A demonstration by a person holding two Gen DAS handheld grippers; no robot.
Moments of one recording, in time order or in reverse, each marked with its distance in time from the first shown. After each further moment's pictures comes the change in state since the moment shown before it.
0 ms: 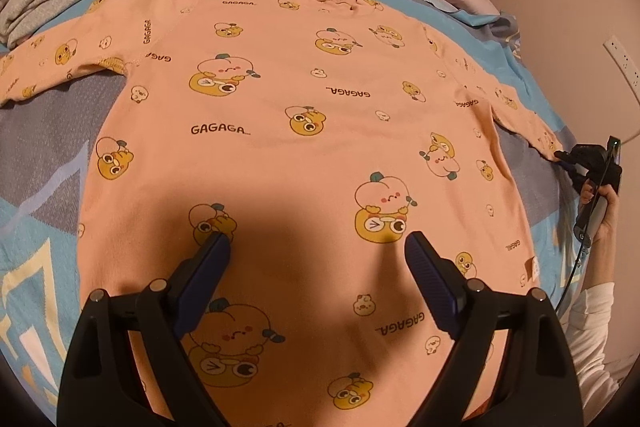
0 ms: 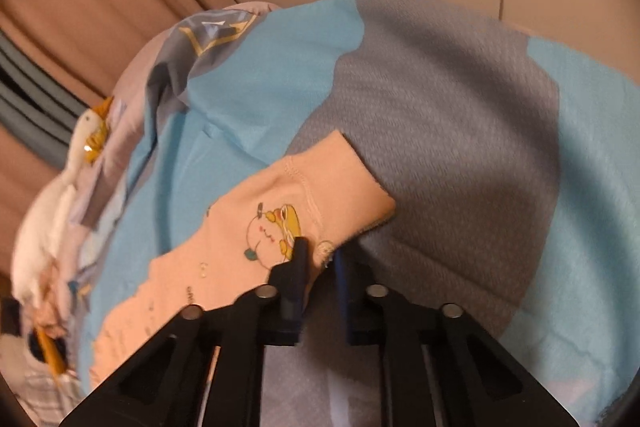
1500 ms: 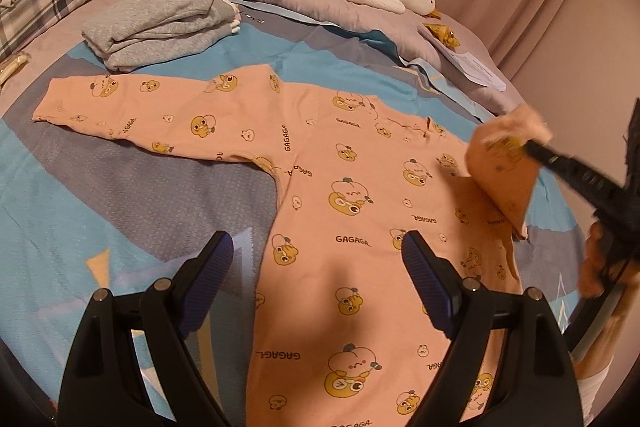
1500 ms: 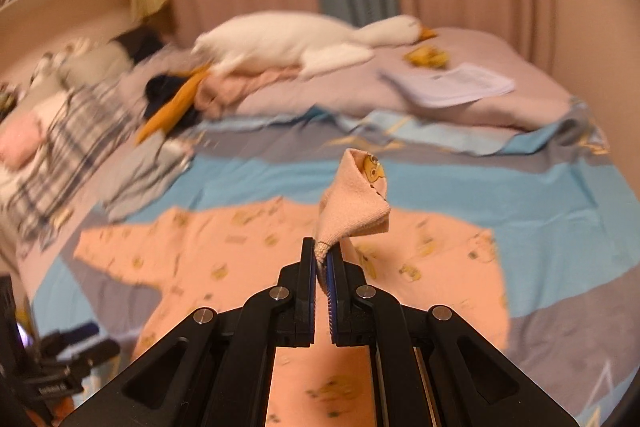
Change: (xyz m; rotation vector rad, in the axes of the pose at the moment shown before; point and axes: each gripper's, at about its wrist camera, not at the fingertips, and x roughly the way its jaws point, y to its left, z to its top) left arm -0.085 0.072 0.024 -0.175 -0.264 0.095; right arm -0.101 0.287 -0.207 -0.965 0.050 0.476
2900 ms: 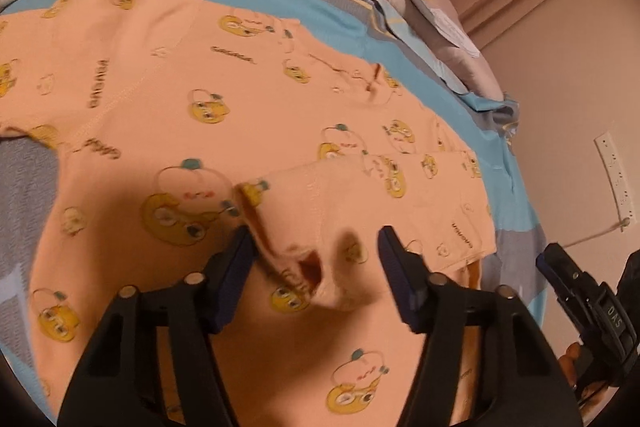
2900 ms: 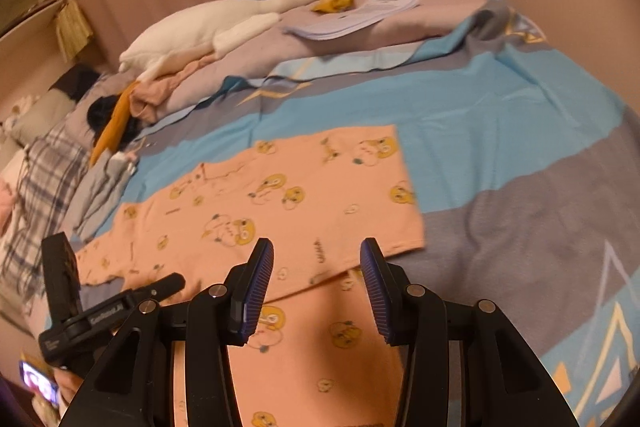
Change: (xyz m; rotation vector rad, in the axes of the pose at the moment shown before) left arm 0.128 -0.067 0.015 -0.069 0.211 -0.253; right arm -0.040 -0.089 -0.060 0.338 0.040 -0.131
